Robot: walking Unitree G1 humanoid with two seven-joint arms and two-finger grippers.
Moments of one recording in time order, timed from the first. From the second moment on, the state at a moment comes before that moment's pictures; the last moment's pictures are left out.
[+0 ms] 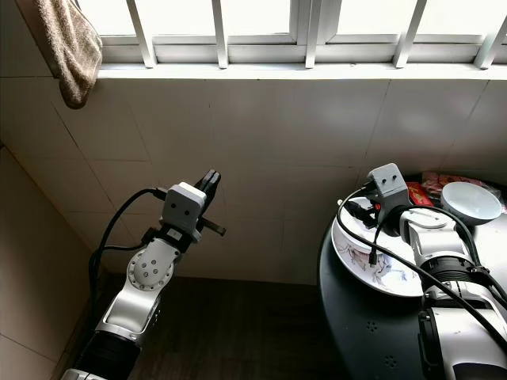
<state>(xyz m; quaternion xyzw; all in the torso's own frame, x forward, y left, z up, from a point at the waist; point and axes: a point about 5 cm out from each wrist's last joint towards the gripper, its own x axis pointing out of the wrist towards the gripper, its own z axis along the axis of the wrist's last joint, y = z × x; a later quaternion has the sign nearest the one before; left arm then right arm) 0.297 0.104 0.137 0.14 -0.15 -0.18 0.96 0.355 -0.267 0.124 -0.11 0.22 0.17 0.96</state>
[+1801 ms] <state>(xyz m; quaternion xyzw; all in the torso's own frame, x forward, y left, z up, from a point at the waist) 0.294 0.105 0.136 0.15 -0.15 -0.17 0.96 0.370 -0.250 0.157 -0.24 0.05 0.01 0.97</state>
